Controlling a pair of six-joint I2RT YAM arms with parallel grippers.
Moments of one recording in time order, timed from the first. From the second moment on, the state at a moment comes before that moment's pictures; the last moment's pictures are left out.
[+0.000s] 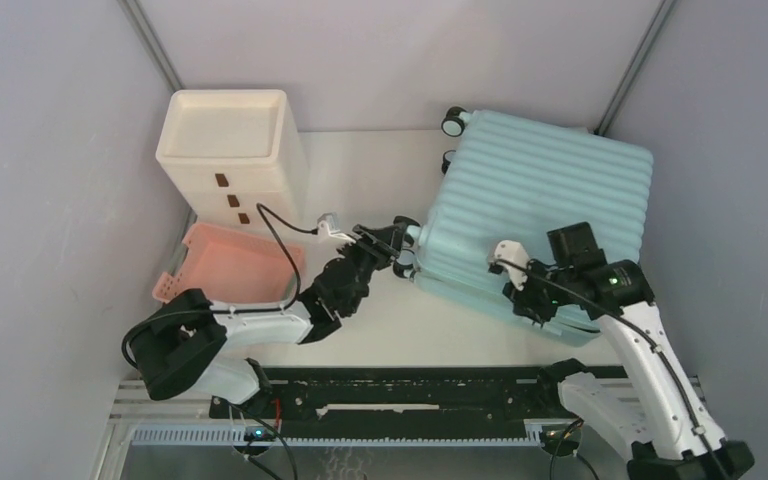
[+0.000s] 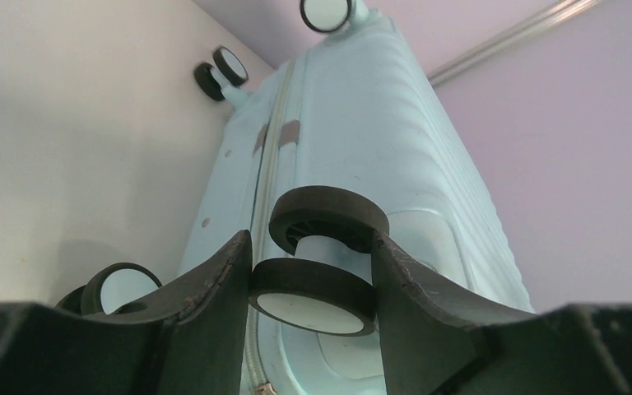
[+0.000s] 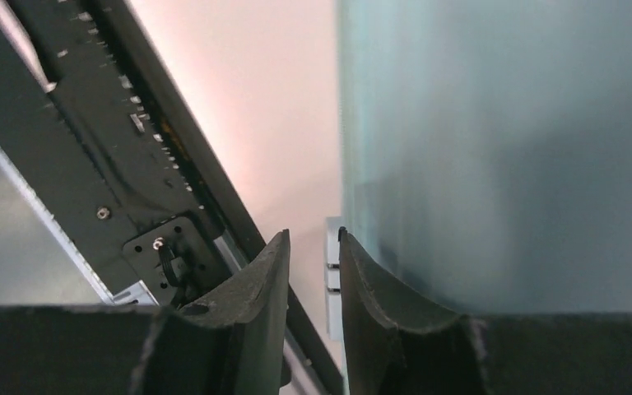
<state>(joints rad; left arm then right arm) -0.95 1.40 0.53 0.90 -0.60 -0.97 0.35 0.86 0.99 -1.26 -0.38 -0.75</state>
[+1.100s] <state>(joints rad) -1.23 1.34 0.48 0.92 -0.61 -0.81 0.51 0.87 1.19 -1.27 -0.65 -0.97</state>
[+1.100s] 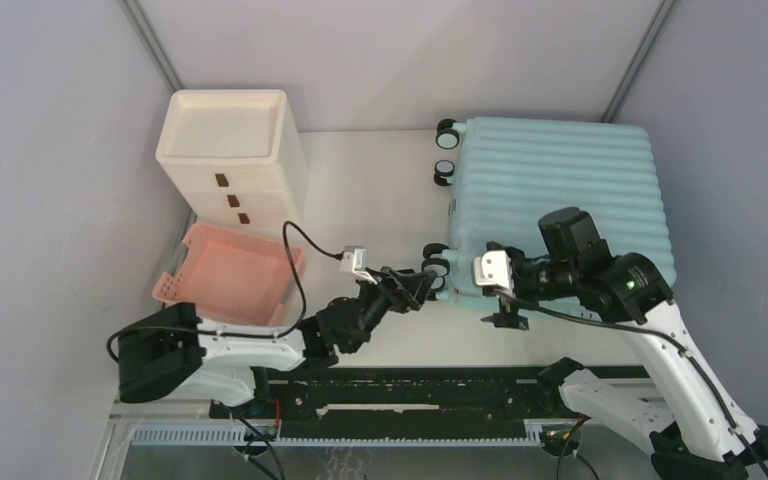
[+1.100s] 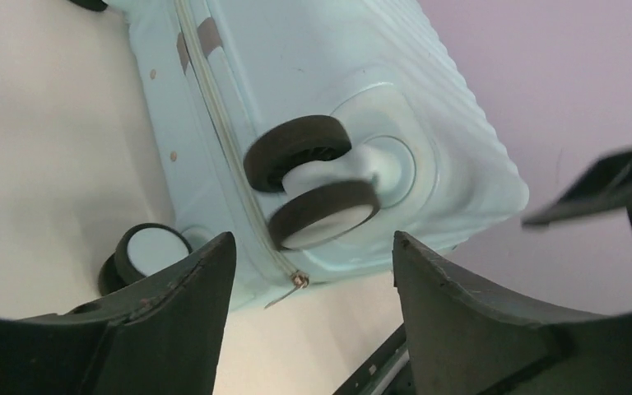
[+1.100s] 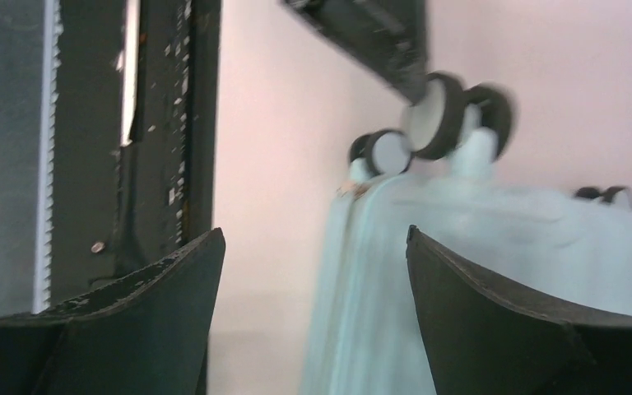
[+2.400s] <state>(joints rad) -1.23 1.51 0.19 1.31 -0.10 -0.15 0.70 1.47 1.45 -1.06 -0.34 -0.72</state>
